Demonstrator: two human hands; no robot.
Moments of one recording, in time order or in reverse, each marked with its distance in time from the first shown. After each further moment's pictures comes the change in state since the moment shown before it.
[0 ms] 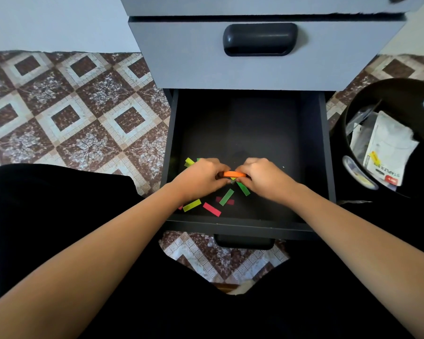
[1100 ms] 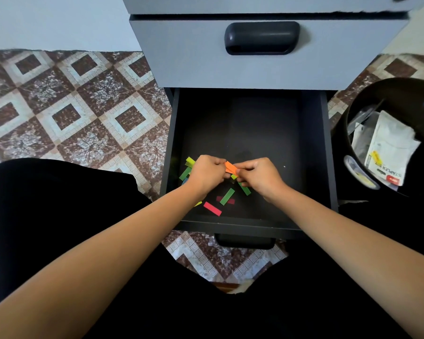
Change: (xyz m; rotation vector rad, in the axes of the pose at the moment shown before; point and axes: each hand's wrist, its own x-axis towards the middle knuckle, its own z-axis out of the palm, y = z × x) left_hand 0.016 0.025 0.013 -0.799 0.233 -0.709; right_hand 0.012 -0.009 0.022 0.797 0.232 0.431
